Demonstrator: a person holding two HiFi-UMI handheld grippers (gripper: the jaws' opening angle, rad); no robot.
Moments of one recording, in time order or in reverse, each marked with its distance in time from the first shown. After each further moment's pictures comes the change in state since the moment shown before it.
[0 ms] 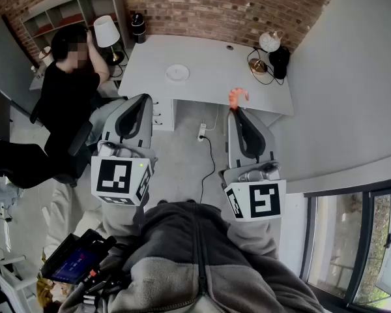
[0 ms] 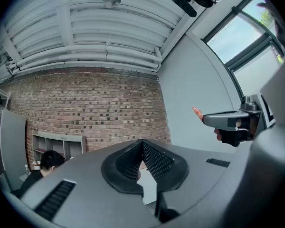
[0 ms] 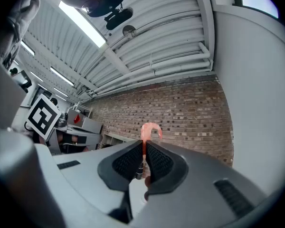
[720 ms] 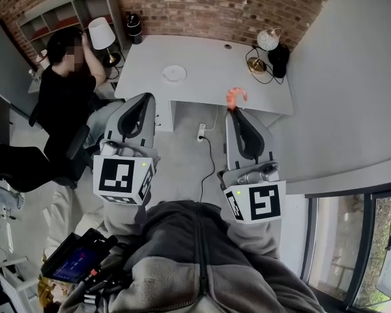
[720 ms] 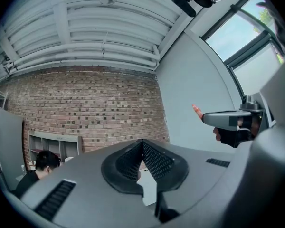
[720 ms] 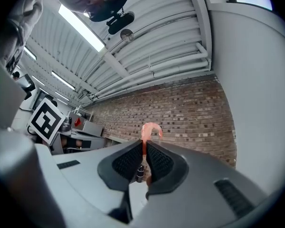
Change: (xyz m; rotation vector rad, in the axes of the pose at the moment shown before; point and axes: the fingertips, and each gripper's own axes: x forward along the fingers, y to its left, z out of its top) left arm 0.014 -0.012 0.004 0.000 -0.003 -0.015; right arm 0.000 -0.006 0.005 0.012 -0.034 0.024
